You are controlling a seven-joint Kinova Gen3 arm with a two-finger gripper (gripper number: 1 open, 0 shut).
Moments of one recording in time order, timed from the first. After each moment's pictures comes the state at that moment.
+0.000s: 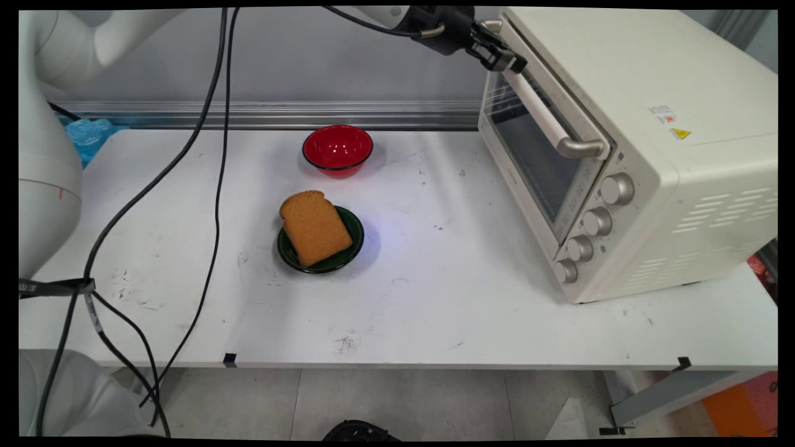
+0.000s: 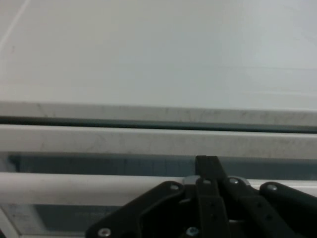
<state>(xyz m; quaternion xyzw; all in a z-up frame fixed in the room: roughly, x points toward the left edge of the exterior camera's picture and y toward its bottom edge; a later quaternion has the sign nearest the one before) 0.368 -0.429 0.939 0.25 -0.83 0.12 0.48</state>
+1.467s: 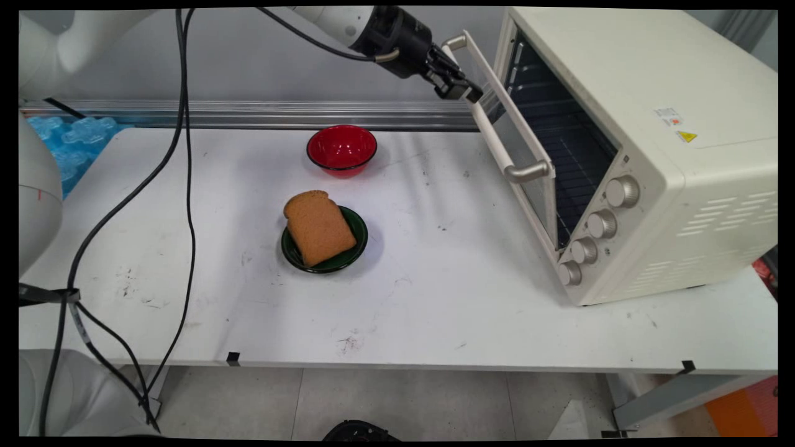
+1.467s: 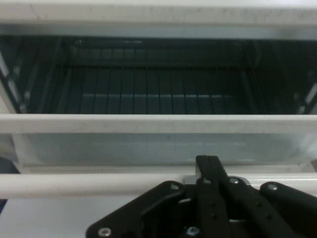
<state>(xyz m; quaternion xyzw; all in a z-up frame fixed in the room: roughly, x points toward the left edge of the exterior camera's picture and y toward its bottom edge) 0.408 -0.390 0.921 0.24 -0.86 0.10 0.43</state>
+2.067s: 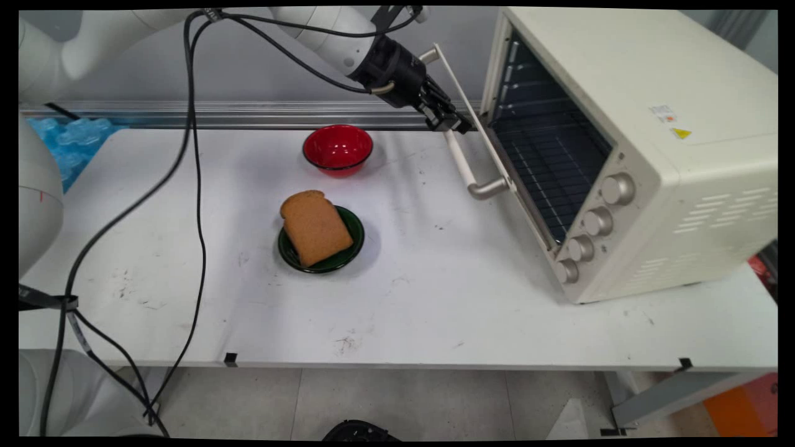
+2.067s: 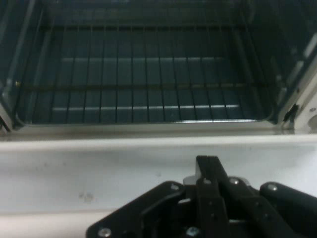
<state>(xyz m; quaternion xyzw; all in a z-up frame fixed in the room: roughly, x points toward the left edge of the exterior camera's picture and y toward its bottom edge) 0.404 -0.386 0.899 0.24 -0.88 0.09 0.41</state>
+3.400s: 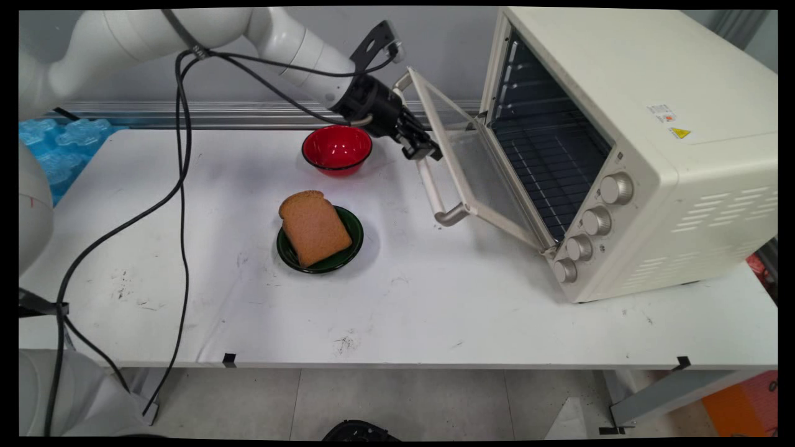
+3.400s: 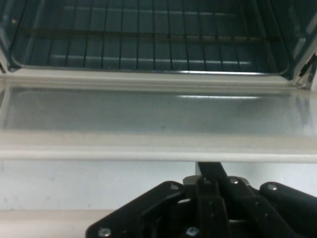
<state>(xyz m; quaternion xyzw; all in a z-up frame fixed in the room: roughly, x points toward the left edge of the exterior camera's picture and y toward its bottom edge) 0.431 -0.370 0.851 0.26 -0.88 0.08 0.39</state>
